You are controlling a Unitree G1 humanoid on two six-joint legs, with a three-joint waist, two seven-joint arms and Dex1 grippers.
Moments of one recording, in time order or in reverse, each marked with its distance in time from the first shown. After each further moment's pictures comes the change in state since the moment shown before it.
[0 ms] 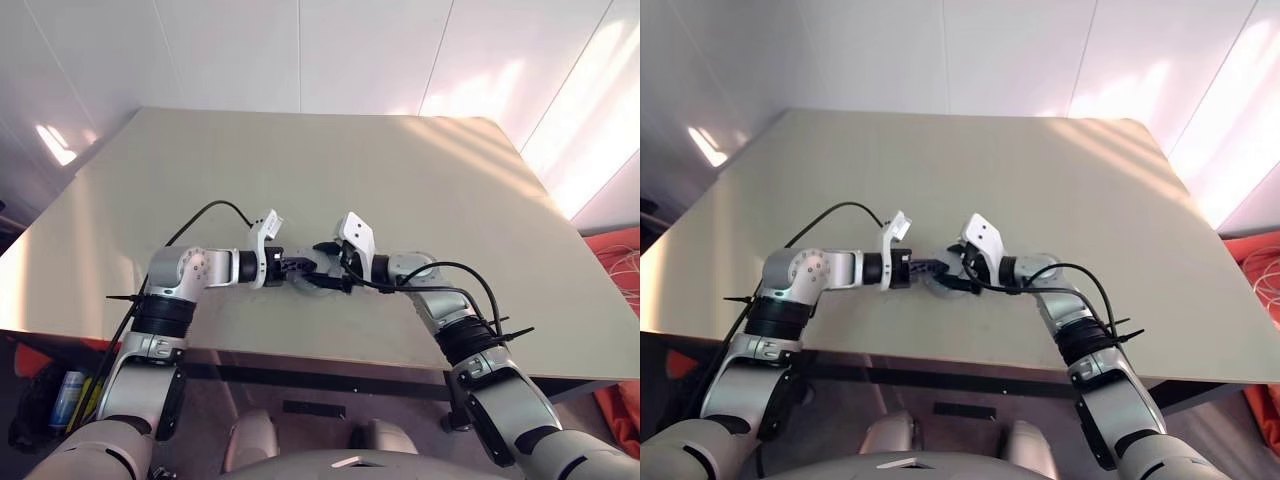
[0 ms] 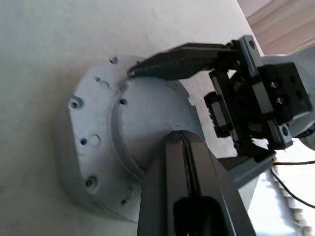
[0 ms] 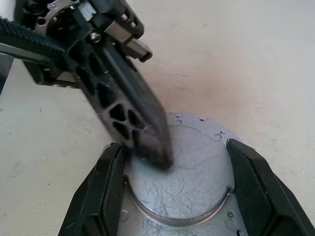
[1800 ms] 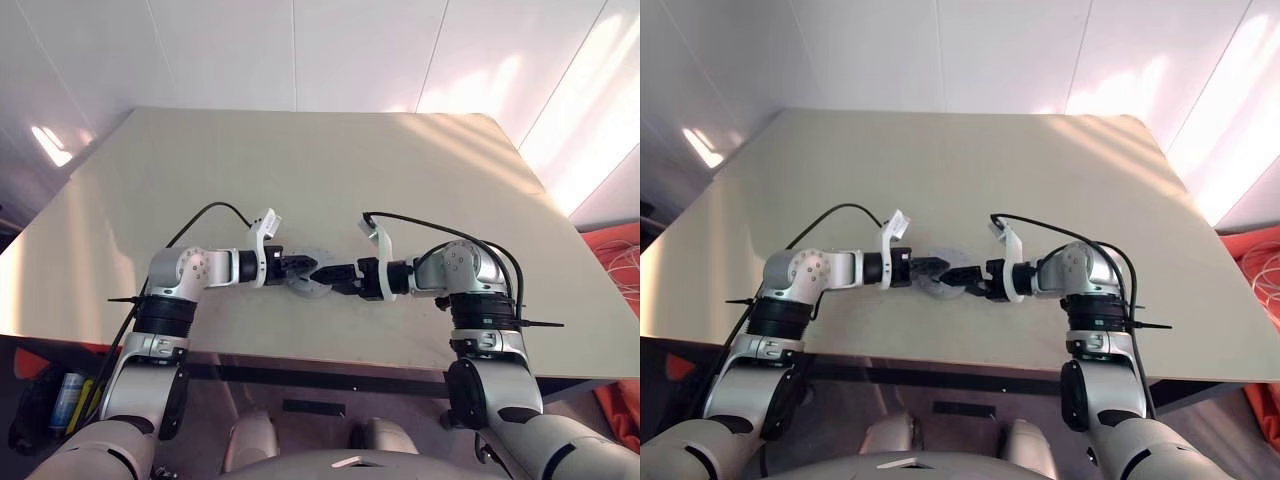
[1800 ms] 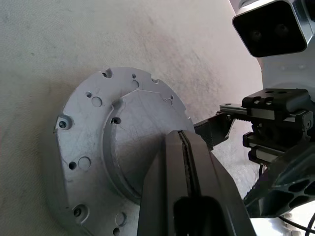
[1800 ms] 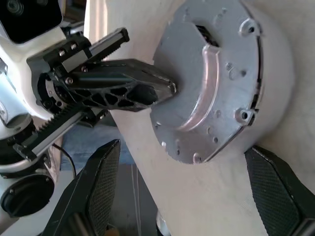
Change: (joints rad) left arm 0.003 -0.017 0.031 0.031 -0.008 -0.021 0.009; right arm -0.123 0.124 -0.498 -0.173 0.380 1.504 -0.330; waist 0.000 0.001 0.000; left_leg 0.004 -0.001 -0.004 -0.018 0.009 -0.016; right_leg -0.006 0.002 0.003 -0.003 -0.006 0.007
